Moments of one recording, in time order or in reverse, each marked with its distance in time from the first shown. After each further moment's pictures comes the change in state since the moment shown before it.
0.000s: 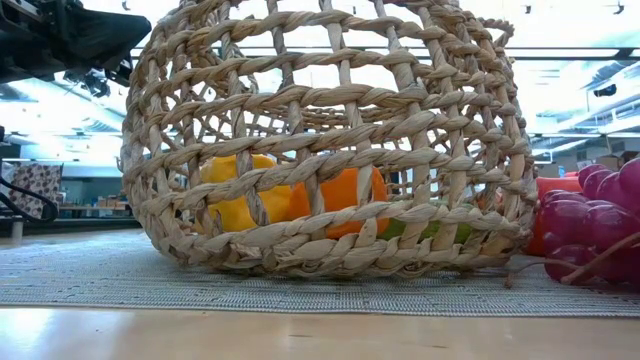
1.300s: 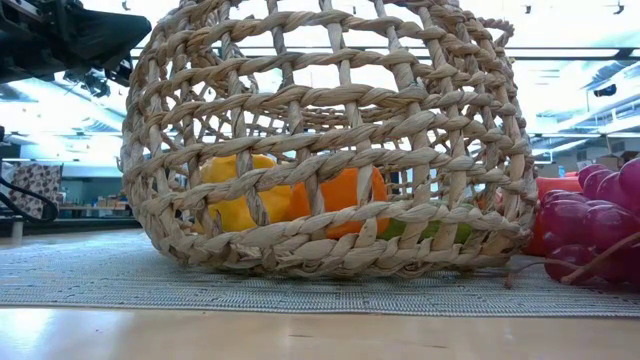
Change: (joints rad) left arm 0.000 0.000 0.000 0.000 0.000 0.000; right arm -0.095 0.114 -0.001 0.018 0.230 -0.928
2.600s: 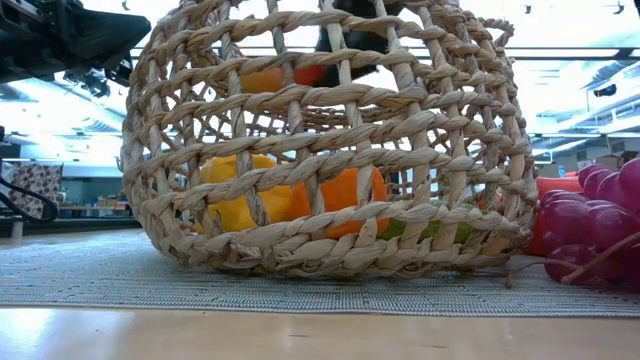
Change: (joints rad) left arm 0.000 0.000 0.000 0.000 0.000 0.000; right arm -0.443 0.305 0.000 -0.493 -0.772 0.588
